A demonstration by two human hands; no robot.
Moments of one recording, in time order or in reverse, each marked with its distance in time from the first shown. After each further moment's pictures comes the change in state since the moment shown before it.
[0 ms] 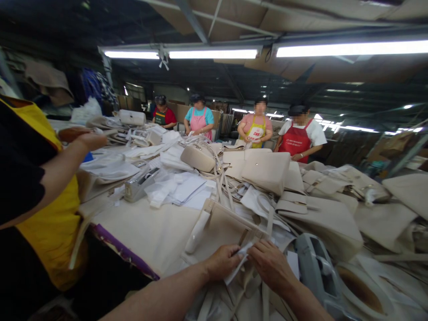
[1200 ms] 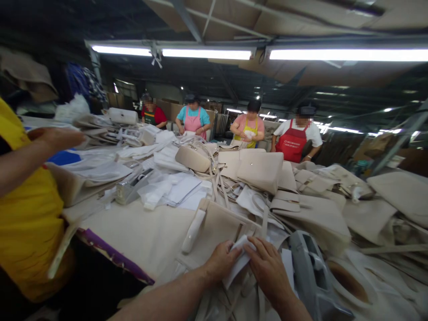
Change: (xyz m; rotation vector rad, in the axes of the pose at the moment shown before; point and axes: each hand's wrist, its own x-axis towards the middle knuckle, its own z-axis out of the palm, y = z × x) left_hand 0.004 0.014 0.010 -0.116 0.247 -0.098; right_hand -0.016 -0.011 0.017 -0.034 0.338 0.122
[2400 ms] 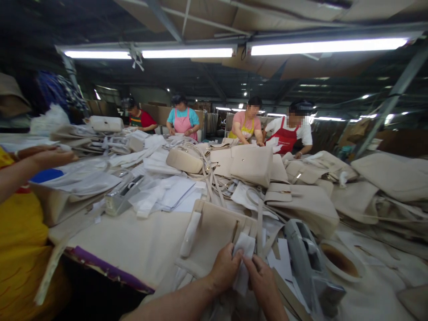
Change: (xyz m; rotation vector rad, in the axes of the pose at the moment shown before) left_hand -0.005 -0.010 0.018 0.326 0.068 0.034; right_hand -0.016 -0.048 0.006 0.825 -0.137 1.001
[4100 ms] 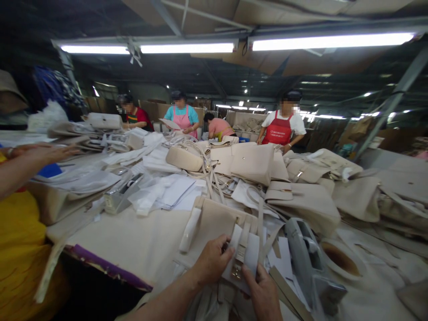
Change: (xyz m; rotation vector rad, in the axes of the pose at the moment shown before) left_hand -0.013 0.019 -0.058 0.058 -0.054 0.193; right_hand -0.024 0.000 0.010 0.206 0.026 0.146
